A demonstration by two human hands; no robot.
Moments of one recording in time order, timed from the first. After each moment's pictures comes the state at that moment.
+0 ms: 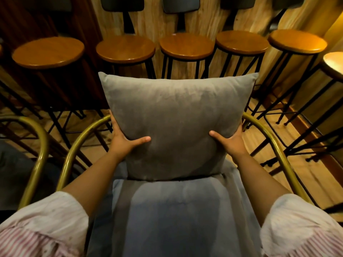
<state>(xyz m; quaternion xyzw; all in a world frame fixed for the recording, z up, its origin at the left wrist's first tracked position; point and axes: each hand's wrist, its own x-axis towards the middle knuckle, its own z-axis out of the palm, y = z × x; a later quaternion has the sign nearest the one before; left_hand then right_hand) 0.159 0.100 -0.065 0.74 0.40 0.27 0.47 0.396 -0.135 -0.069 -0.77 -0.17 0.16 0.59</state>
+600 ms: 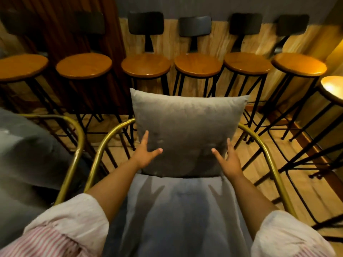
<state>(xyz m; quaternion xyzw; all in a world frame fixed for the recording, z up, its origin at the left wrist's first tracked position) 0.117 0.027 -0.009 0.75 0.41 0.11 0.51 0.321 -0.177 -0.034 -0.82 -0.25 0.15 0.49</state>
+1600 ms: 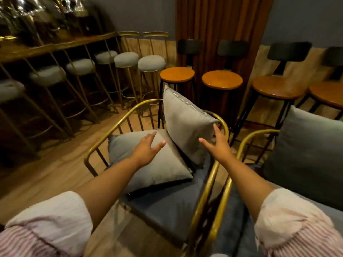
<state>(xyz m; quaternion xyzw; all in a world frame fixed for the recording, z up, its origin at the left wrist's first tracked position) -0.415 0.045 0.134 0.72 0.60 0.19 0.30 -0.159 0.028 0.088 -0.67 -0.56 0.27 0.40</state>
